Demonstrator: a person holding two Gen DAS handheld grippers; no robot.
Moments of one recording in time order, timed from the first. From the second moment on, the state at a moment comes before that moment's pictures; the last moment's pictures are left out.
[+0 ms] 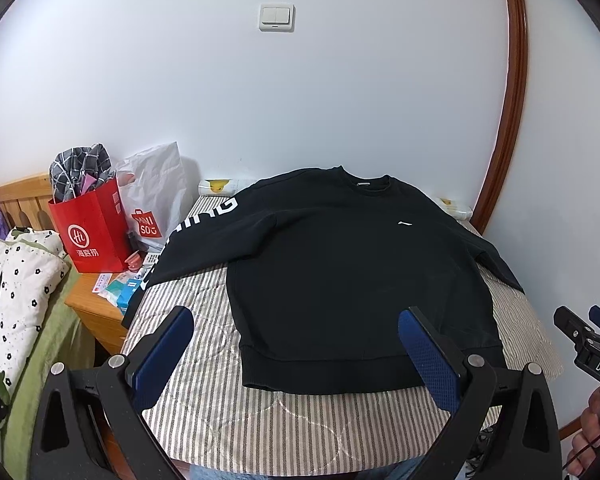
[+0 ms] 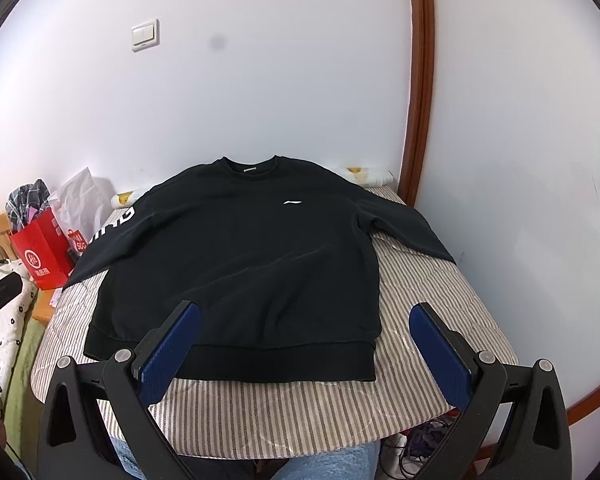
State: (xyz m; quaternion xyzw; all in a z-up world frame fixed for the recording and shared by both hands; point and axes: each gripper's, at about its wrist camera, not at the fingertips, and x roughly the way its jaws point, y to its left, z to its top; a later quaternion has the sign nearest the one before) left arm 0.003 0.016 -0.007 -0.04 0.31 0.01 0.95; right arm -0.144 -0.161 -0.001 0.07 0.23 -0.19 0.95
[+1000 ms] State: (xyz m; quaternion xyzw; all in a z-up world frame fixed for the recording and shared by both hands) left arm 0.001 0.015 -0.010 -0.04 0.31 0.00 0.95; right arm -0.148 -0.165 -0.004 0.07 0.23 -0.20 0.95
